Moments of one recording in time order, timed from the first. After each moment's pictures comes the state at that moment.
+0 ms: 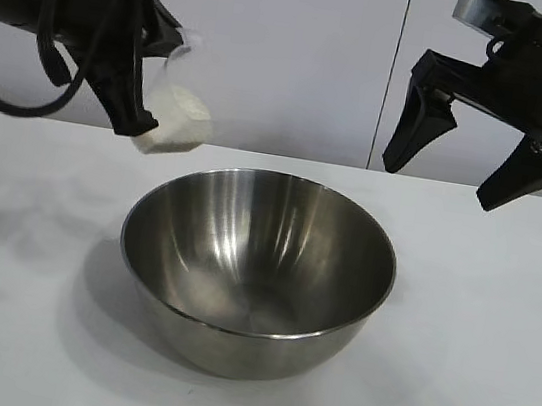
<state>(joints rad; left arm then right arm) -0.64 1.59 -0.83 -0.43 -0.31 1.40 0.16 1.74 -1.28 0.36 0.86 -0.20</state>
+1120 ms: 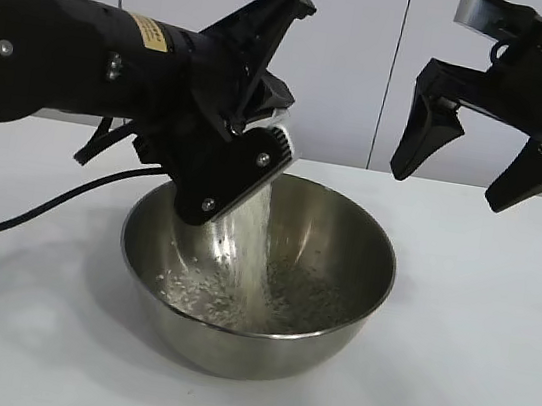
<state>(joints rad) -0.74 1.79 -0.86 -0.13 -0.61 2.36 0.16 1.74 -1.28 0.31 0.86 -0.20</state>
